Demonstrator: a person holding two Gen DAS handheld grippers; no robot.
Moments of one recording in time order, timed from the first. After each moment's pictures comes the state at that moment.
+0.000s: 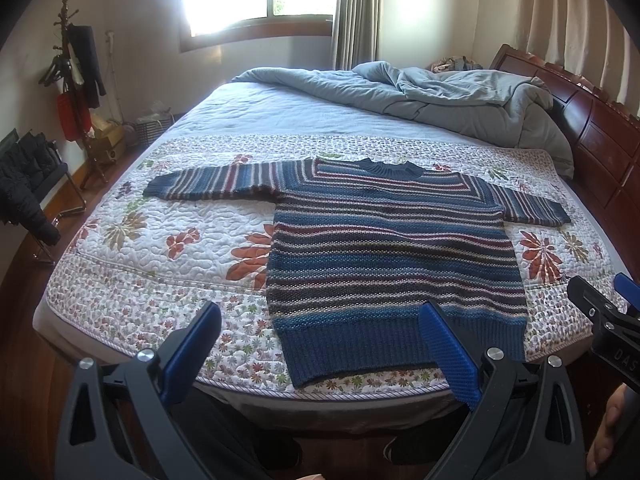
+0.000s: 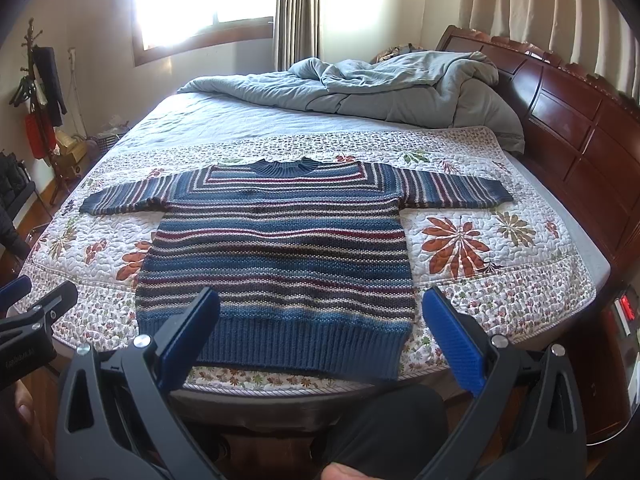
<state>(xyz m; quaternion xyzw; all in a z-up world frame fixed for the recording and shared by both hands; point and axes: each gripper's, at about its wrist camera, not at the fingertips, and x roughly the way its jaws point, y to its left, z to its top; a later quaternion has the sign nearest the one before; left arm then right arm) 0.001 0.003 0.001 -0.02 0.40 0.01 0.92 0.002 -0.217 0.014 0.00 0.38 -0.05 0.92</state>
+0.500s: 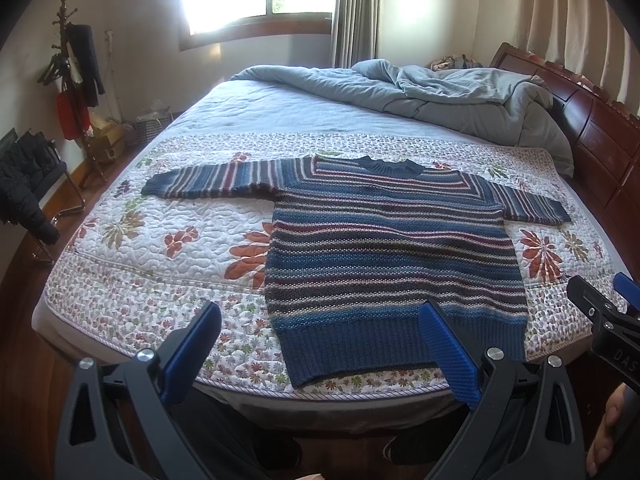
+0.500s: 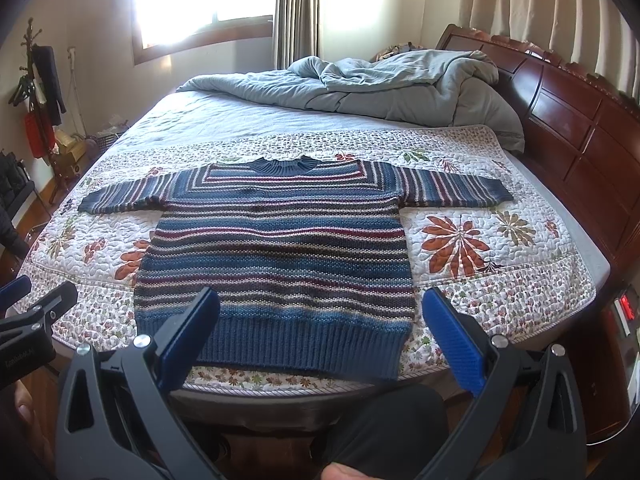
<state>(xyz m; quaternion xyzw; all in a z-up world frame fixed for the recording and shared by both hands) 0.001 0.003 -0.001 -0.02 0.40 0.01 0.92 0.001 -0.217 0.012 0.00 0.38 -0.05 0.92</state>
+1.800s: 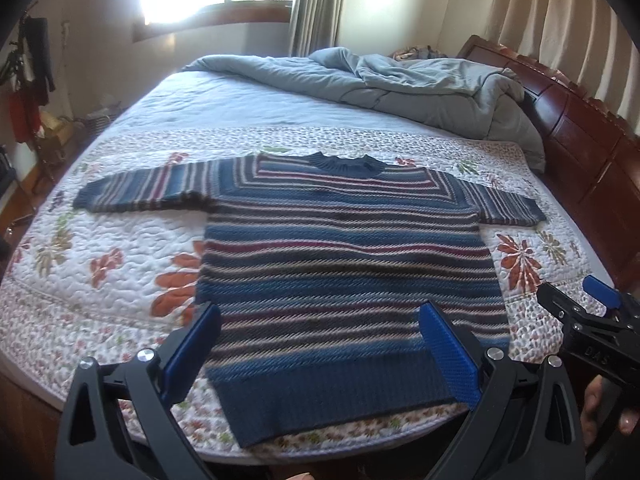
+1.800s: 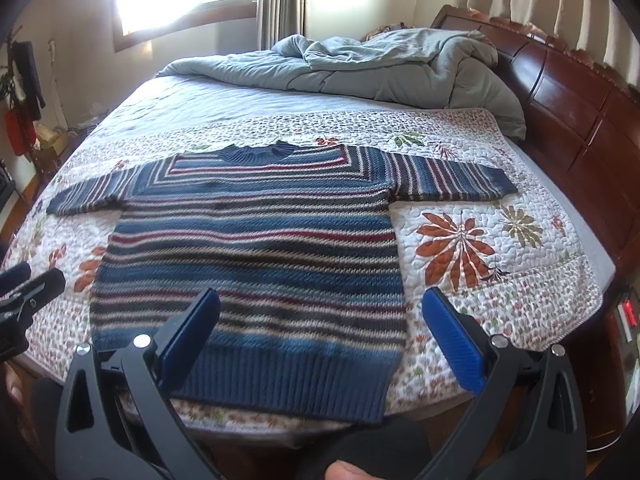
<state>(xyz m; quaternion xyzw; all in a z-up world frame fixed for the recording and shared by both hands) 0.094 -0.025 -0.039 -0.04 0.42 -0.08 0.90 0.087 -0.261 -0.031 0.00 0.42 -0.07 0.91</state>
